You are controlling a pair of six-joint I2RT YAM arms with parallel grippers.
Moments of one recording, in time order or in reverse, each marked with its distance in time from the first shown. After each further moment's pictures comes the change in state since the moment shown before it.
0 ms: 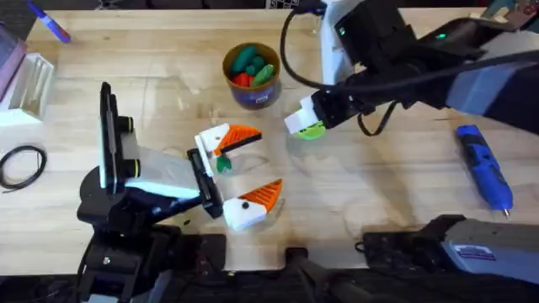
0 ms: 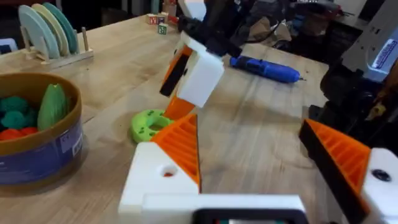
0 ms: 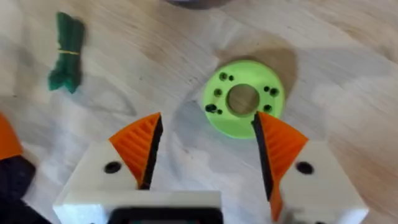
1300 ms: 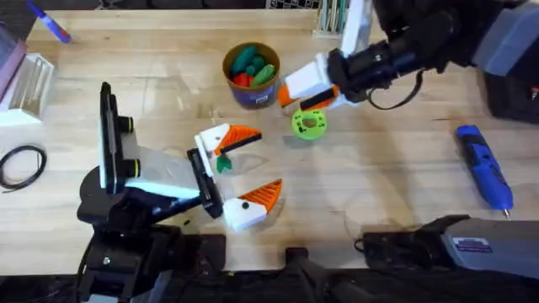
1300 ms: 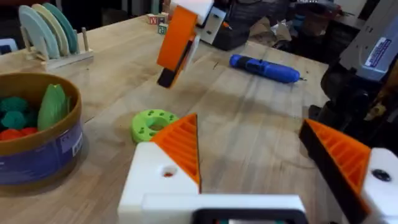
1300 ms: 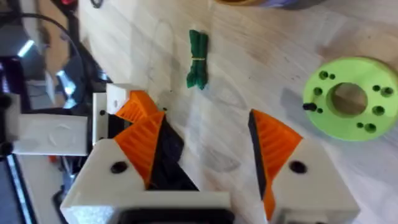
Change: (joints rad) left arm 0.000 0.000 0.000 0.000 0.000 0.000; right arm -0.178 0.051 0.135 -0.096 -0.594 0.167
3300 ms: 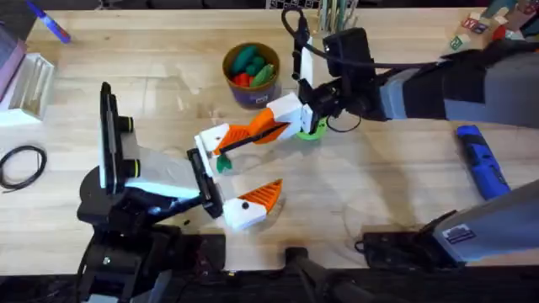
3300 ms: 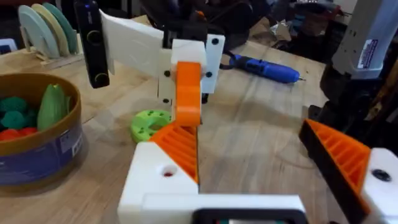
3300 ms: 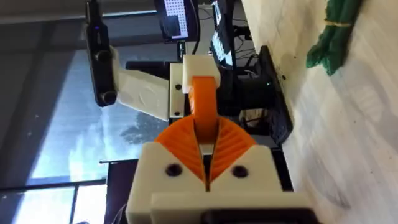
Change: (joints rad) left arm 0.000 0.000 0.000 0.000 0.003 0.000; right arm 0.106 0.260 -0.304 0.960 -0.701 0.600
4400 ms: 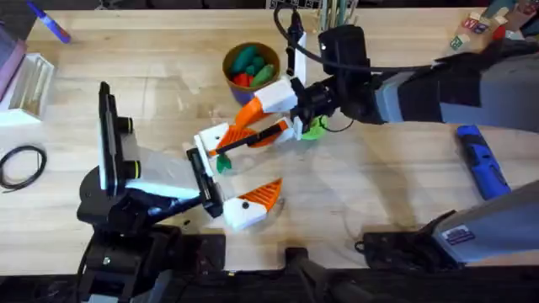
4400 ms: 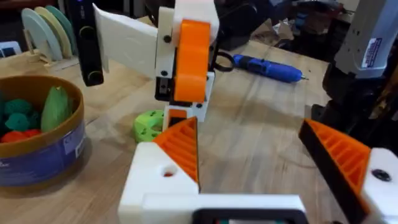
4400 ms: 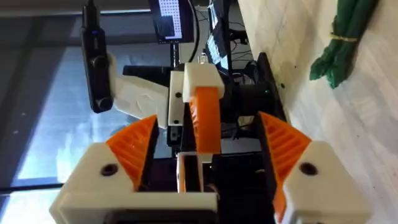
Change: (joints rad) left arm 0.002 0.000 0.000 0.001 -0.006 0.014; right arm 0.034 0.000 -0.001 0.114 0.048 0.078
